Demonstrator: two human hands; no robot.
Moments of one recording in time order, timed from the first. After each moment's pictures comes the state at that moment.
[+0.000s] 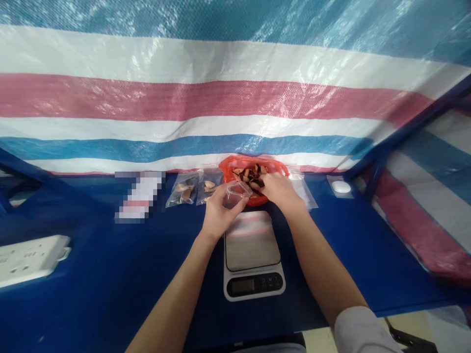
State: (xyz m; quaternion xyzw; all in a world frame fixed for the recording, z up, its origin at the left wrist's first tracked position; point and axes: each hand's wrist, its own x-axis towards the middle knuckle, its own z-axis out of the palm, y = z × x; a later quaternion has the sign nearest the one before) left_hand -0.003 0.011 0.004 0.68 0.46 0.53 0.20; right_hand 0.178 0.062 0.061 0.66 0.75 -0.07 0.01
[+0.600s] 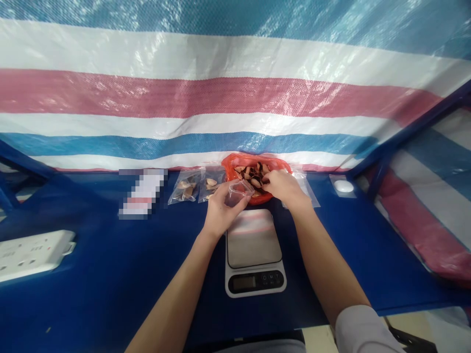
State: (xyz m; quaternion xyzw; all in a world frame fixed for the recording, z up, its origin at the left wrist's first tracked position) left_hand -0.004 0.011 0.001 0.68 0.45 0.54 0.19; right_hand 0.185 0.062 0.068 0.66 0.74 -0.10 0.00
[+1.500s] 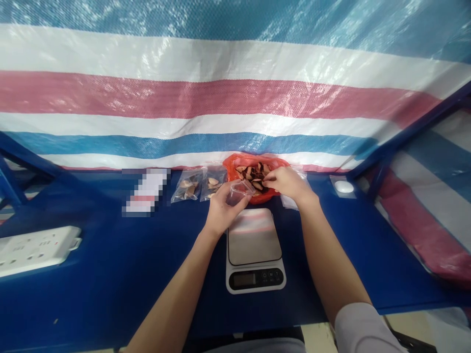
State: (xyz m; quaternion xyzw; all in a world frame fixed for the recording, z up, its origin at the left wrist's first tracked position) left_hand -0.004 0.010 0.002 0.69 0.45 0.53 0.20; right_hand 0.206 0.065 0.073 0.59 0.78 -0.18 -0.10
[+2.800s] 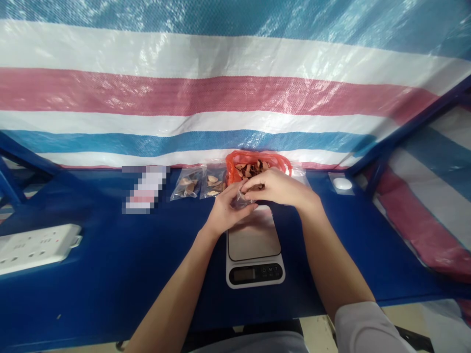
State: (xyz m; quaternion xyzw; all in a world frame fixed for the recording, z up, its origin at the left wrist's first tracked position) left_hand -0.003 0.004 0.009 0.74 0.36 0.50 0.26; right_hand 0.182 0.030 0.109 0.38 0.86 -0.31 -0.14
